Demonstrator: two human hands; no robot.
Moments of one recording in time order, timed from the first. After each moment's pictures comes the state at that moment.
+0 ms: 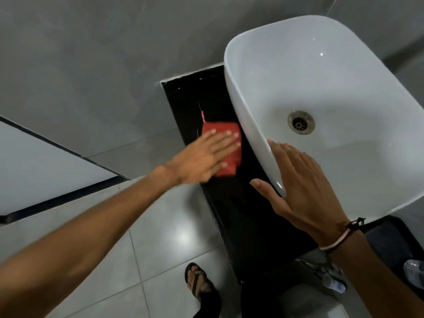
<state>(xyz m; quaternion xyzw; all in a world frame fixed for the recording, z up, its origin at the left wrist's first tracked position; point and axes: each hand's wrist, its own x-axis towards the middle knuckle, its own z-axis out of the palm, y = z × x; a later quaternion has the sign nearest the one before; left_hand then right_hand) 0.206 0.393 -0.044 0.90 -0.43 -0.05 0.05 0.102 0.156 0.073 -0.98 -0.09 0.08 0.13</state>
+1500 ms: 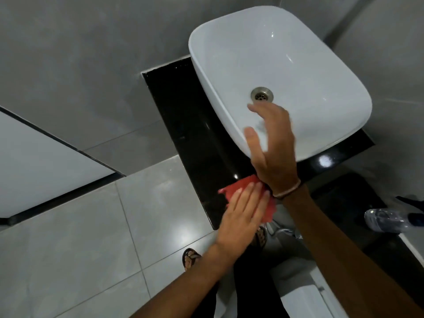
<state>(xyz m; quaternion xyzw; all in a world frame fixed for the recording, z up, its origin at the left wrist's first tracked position) -0.056 0.242 -0.051 0.94 -0.32 -0.01 0.13 0.058 0.140 0.072 -0.88 -0.09 -0.27 0.38</state>
